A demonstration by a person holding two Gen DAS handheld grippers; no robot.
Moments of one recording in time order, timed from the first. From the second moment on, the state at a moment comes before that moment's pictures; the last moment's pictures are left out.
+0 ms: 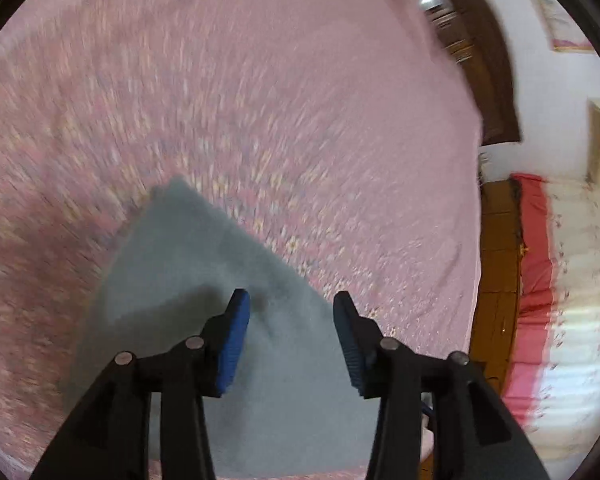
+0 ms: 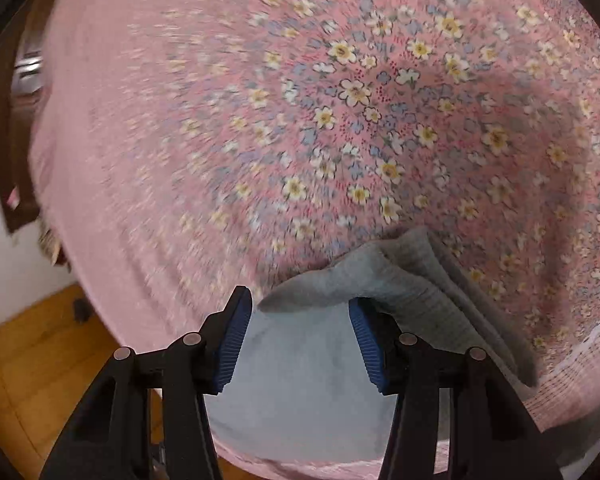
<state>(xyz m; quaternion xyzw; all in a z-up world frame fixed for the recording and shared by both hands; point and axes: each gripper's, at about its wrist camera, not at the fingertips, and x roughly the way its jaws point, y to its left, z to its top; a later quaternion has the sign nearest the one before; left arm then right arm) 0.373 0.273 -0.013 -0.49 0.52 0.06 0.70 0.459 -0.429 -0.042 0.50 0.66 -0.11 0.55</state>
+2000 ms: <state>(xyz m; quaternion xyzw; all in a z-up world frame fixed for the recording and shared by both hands) 0.095 0.304 -0.117 -0.60 0.30 0.00 0.74 0.236 -0.020 -0.061 0.49 0.56 0.31 0.60</state>
